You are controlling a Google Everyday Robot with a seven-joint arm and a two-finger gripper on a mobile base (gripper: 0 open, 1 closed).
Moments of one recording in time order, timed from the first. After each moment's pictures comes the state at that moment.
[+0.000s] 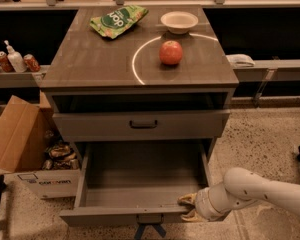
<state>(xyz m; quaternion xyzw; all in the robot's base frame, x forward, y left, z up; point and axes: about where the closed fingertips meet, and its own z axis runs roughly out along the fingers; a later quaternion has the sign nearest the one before) 0.402 -0.134 0.413 -0.69 0.65 0.23 0.22</state>
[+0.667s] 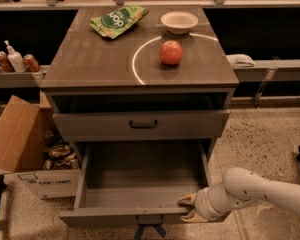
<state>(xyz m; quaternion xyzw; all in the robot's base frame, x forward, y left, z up) 0.399 -0.132 0.412 -0.69 0.65 0.23 0.22</state>
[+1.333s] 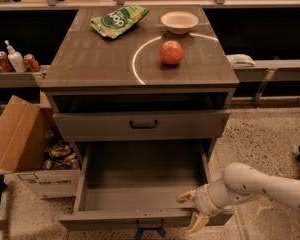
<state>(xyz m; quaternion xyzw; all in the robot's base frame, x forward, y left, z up) 0.404 -0.133 0.416 -0.70 0.64 0.24 0.22</state>
